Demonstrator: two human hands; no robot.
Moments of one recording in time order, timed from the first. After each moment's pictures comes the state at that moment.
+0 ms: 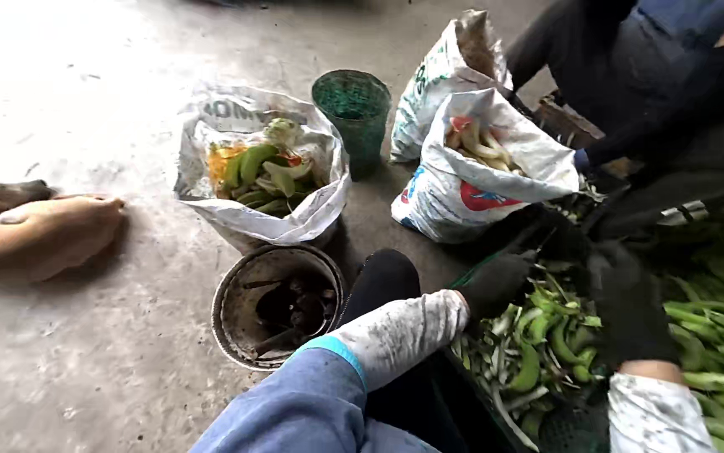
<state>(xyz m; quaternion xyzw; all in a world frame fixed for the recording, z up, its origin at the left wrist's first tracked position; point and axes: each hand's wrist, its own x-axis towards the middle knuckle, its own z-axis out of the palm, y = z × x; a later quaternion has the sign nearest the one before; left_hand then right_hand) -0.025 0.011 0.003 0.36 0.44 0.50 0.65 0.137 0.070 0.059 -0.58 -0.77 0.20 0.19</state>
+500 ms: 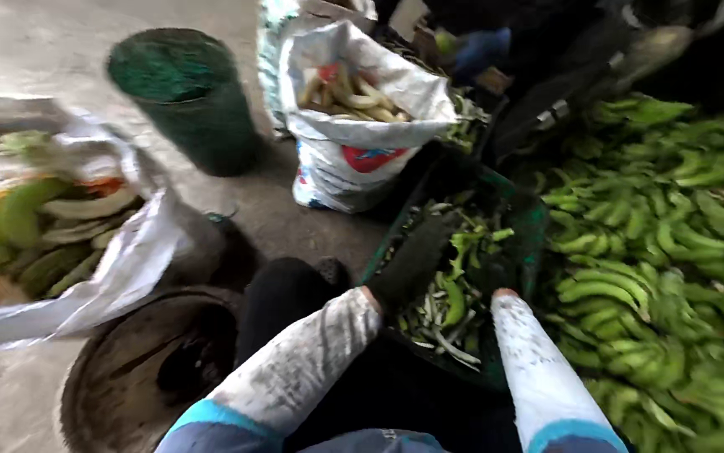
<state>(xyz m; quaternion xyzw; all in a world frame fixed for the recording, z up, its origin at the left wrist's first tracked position) -0.005 0.006 -0.013 0.74 0.44 0.37 0.36 0.243 0.089 -0.102 -0.76 -0.60 0.21 -0.15</state>
